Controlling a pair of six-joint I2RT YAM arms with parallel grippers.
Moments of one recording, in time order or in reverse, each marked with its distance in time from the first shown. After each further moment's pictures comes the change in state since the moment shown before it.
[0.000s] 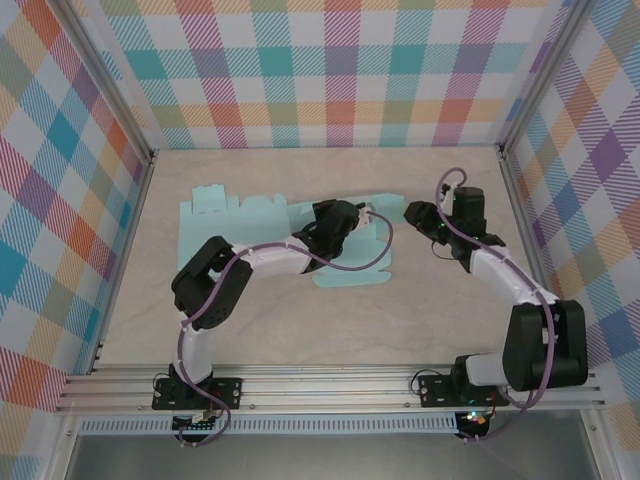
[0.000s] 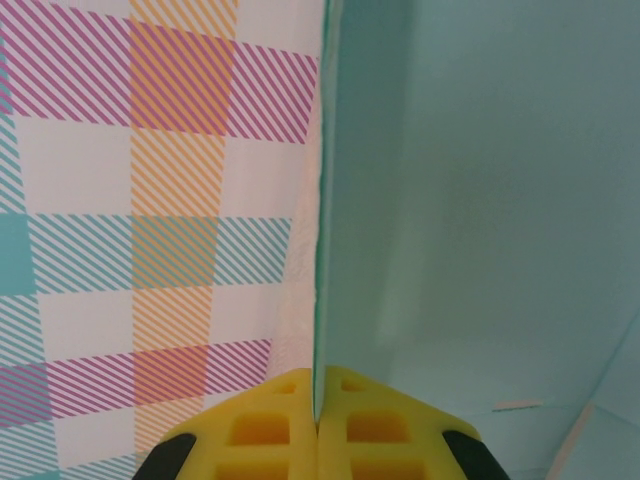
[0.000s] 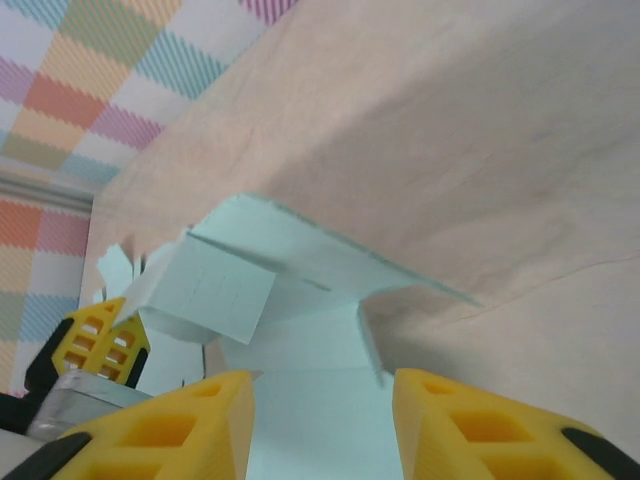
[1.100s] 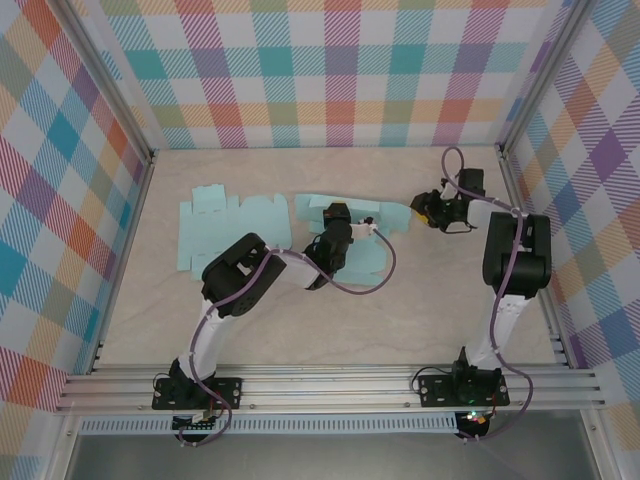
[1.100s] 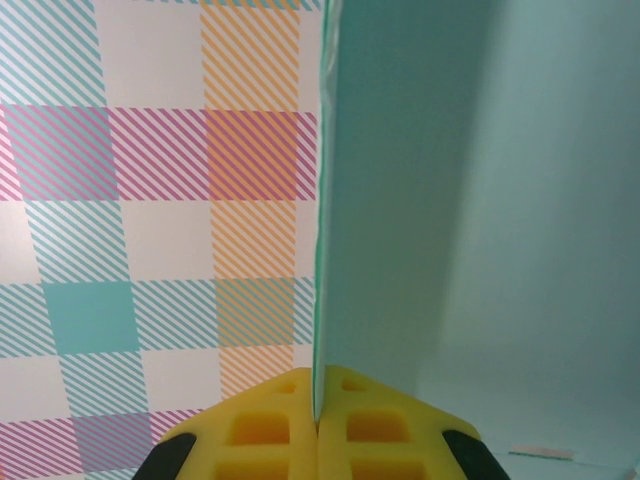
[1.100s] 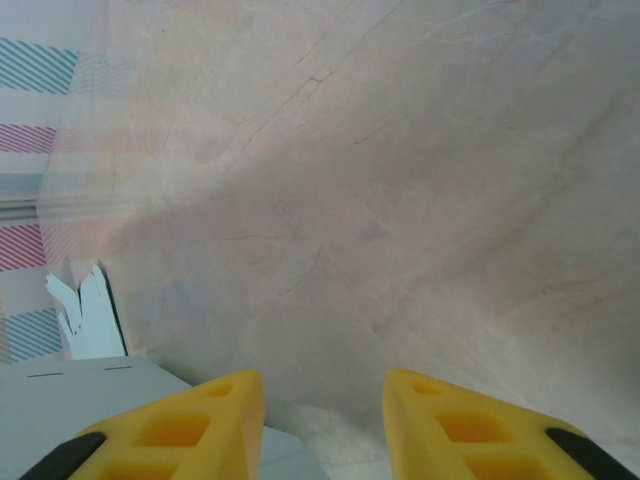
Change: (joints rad) left arm -0.004 0.217 -0.097 0.672 0.008 0.393; right arm -0.116 0.680 0.442 -0.111 -0.279 -0.087
